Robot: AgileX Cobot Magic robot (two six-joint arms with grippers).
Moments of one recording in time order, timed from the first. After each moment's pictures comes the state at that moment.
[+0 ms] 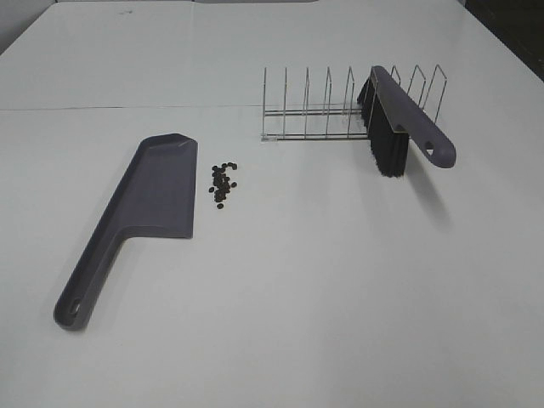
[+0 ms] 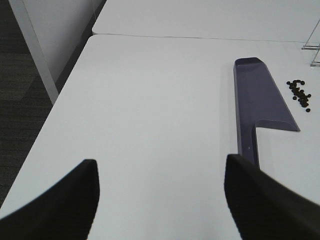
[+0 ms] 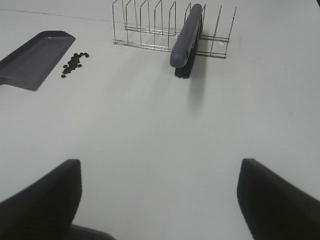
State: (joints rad) left arm -0.07 0.00 -0.51 0.16 1.06 -0.19; right arm -0.03 0.00 -0.51 0.25 1.09 -0.22
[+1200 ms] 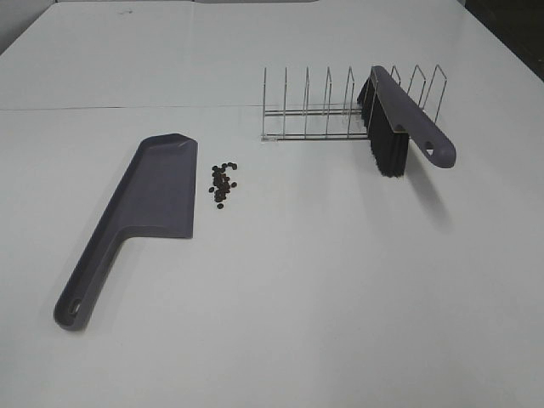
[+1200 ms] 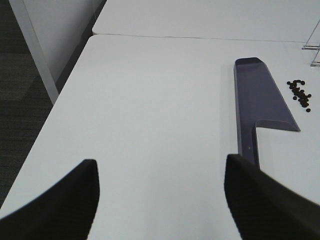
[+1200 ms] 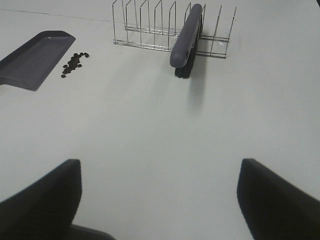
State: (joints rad) left arm -0.07 0.00 -0.51 0.16 1.06 -0.19; right arm -0.03 0.00 -0.51 0.25 1.09 -0.22
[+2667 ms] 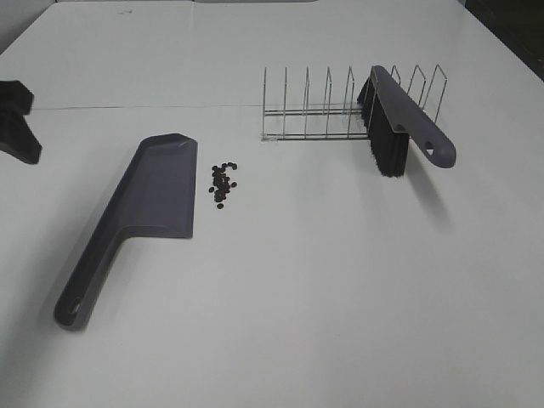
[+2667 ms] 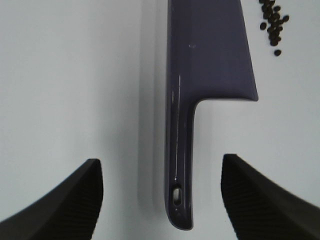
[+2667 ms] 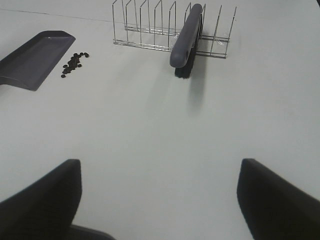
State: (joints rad) left arm -0.10 1.52 -1.05 -0.21 0.83 0.02; right arm -0.03 0.00 -0.51 0.25 1.09 -0.22
